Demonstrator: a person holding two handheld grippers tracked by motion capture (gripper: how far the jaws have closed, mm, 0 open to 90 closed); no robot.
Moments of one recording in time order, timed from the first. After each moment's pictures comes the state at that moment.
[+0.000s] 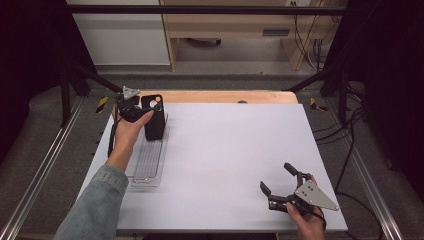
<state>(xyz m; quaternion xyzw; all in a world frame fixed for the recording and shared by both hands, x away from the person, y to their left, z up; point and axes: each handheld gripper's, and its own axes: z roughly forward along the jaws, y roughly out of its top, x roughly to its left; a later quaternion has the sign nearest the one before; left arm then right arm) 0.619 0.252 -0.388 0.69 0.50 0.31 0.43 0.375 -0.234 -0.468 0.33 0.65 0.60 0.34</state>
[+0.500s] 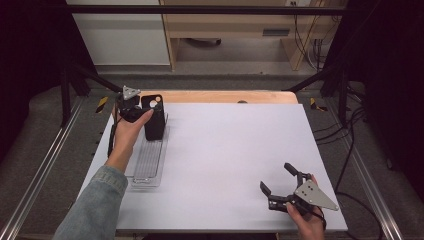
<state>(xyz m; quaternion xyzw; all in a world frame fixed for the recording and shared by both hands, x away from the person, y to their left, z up) 0.615 0.248 -0.384 0.69 0.48 0.31 0.44 0.375 -0.234 -0.468 0.33 0.65 0.60 0.34</state>
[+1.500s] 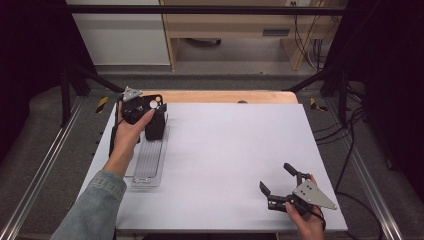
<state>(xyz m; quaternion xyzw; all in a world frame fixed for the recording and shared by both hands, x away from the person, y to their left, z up) 0.599 0.236 -0.375 0.69 0.47 0.27 0.48 0.376 -0.233 -0.469 0.34 0.65 0.59 0.34</state>
